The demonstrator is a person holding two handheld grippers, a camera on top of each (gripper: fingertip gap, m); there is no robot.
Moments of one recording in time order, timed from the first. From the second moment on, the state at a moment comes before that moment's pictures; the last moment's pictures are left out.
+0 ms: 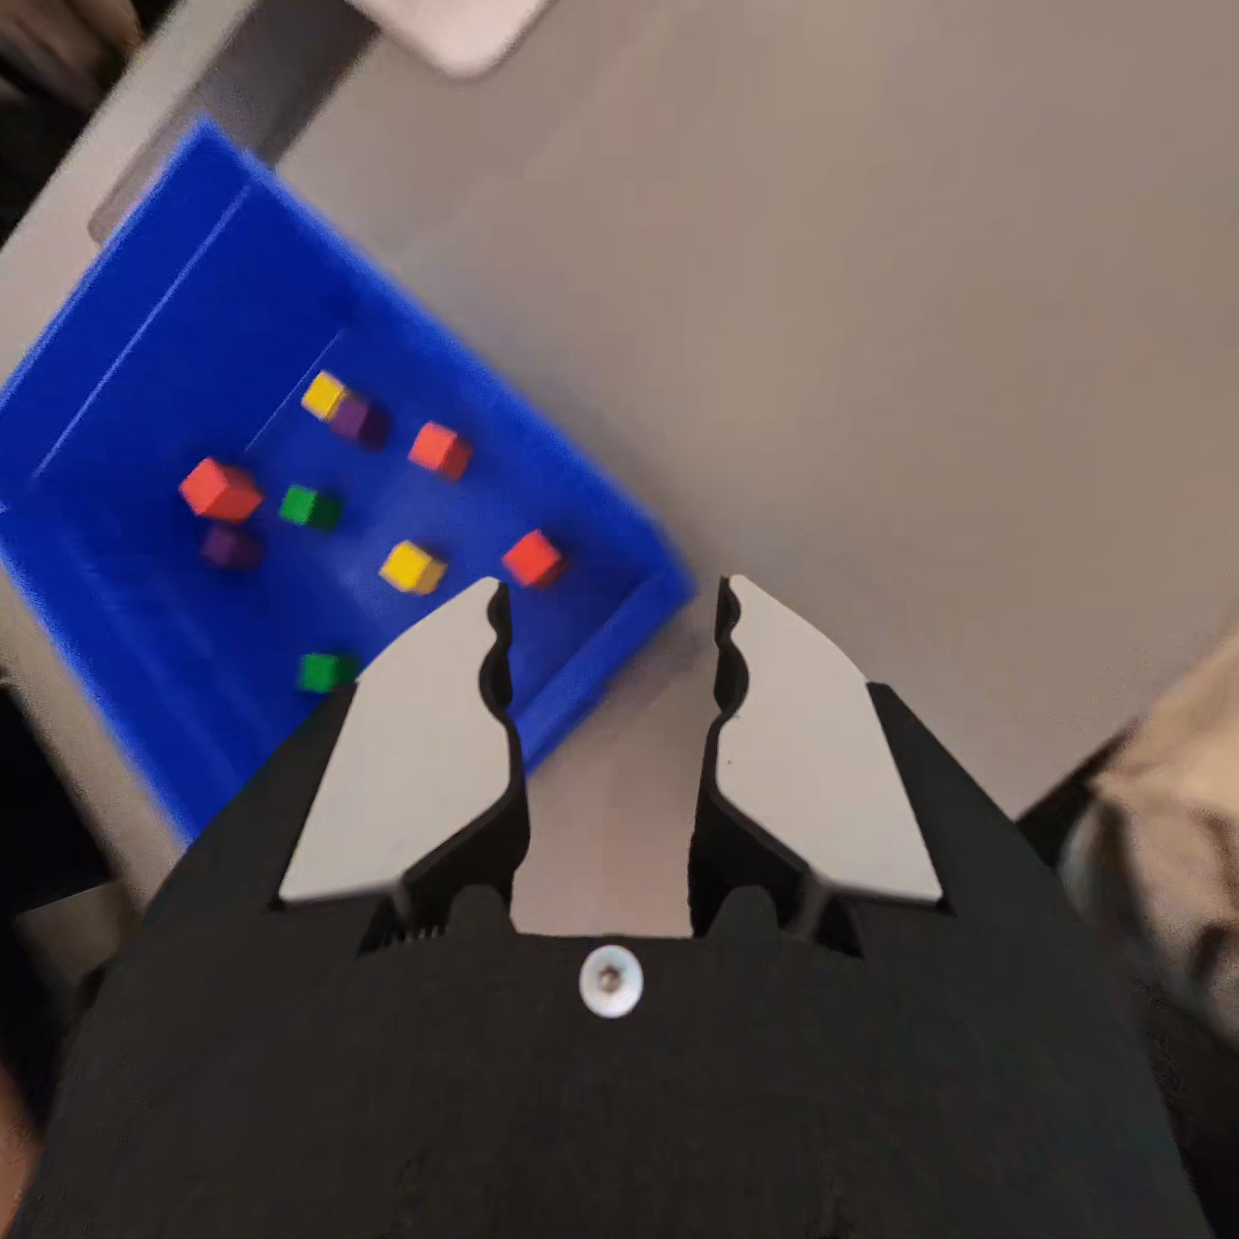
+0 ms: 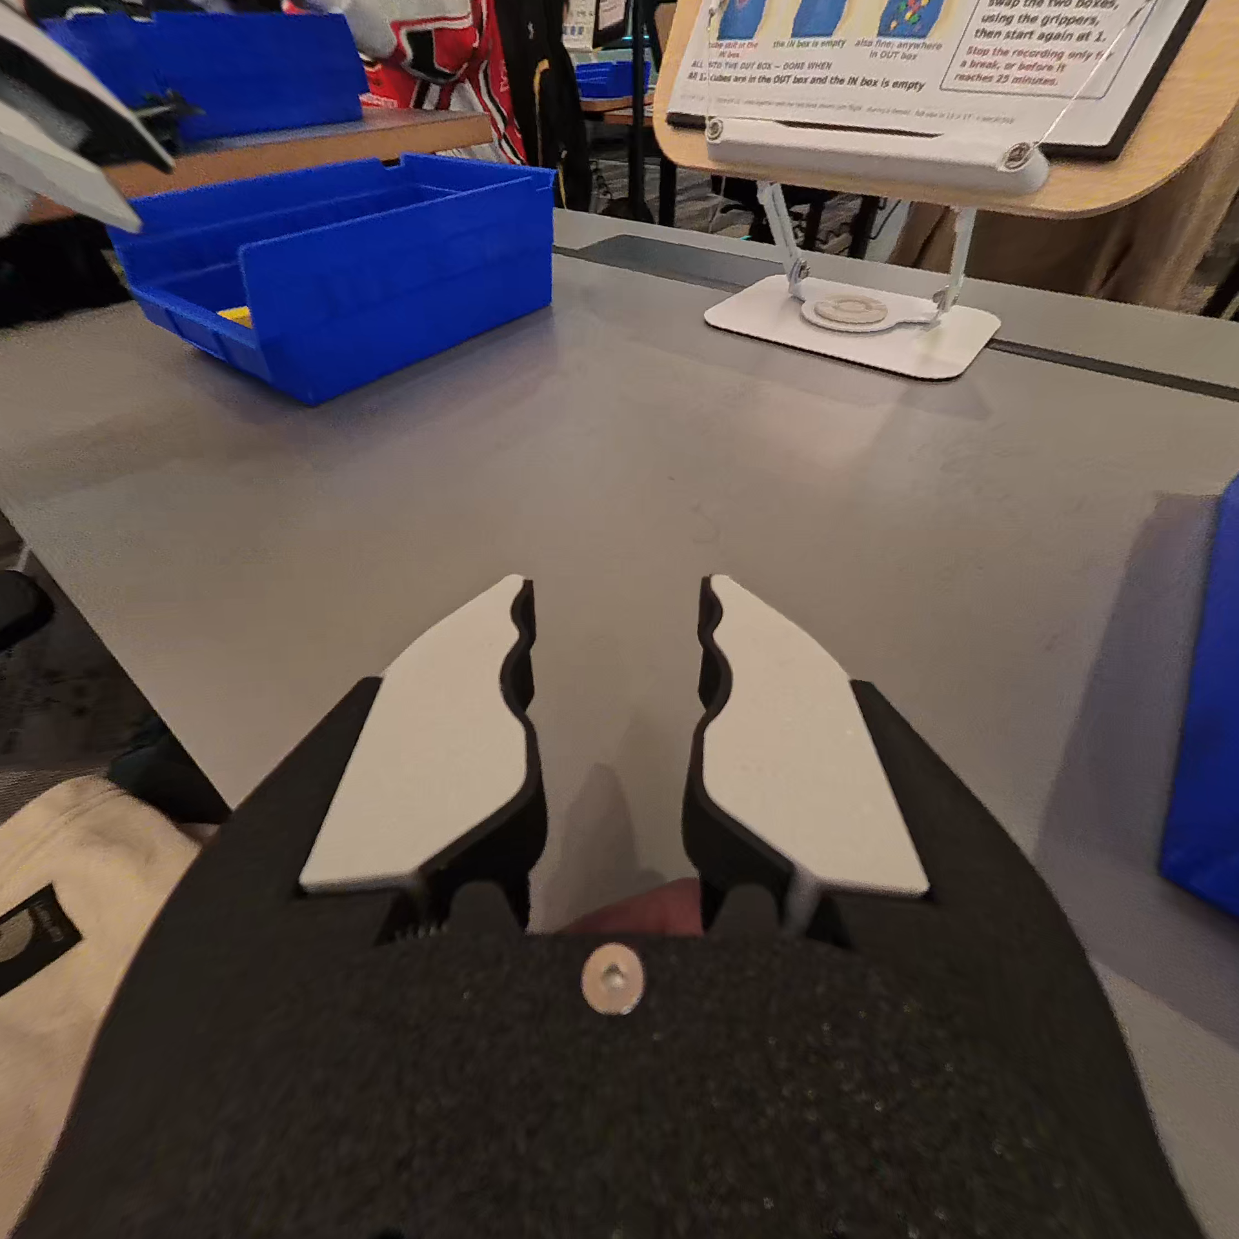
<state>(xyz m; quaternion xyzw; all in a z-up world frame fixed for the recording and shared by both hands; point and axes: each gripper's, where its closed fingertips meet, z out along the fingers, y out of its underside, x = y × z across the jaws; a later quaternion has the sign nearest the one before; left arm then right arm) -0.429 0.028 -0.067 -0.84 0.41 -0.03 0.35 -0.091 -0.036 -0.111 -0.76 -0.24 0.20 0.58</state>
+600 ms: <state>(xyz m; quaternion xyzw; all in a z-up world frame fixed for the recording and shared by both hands) -0.518 0.151 -0.188 -0.82 0.57 0.03 0.02 -0.091 -0.038 -0.115 -0.76 -0.25 0.19 0.57</state>
